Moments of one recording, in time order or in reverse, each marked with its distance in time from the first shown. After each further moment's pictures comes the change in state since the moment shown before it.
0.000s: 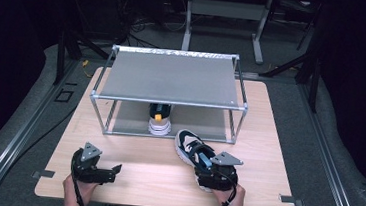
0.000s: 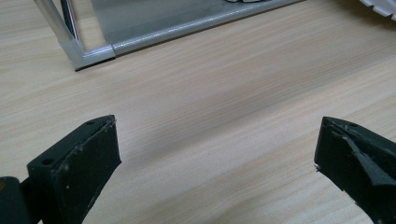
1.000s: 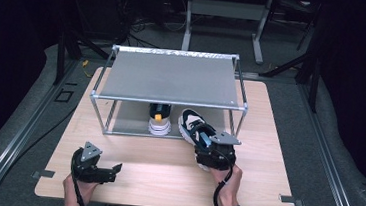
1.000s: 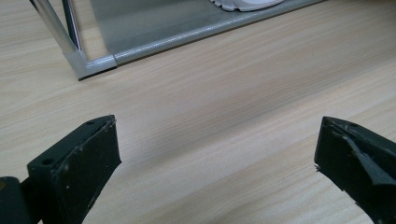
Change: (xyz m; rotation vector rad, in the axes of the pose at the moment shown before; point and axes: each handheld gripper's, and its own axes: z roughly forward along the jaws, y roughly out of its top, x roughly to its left) left arm -0.002 0.003 -0.004 -0.018 0.007 0.011; right arm -0.013 0.052 0.015 -0.055 -0.092 0.032
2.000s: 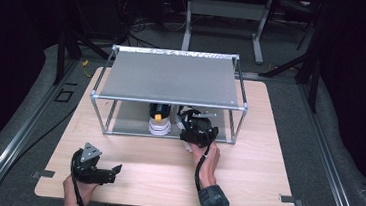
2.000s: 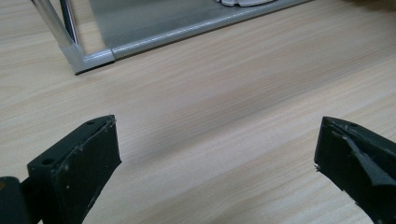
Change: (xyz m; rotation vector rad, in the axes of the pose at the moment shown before) left arm 0.002 -0.004 0.001 0.006 -0.011 -0.002; right arm 0.007 0.038 0.095 0.170 -0.093 0.154
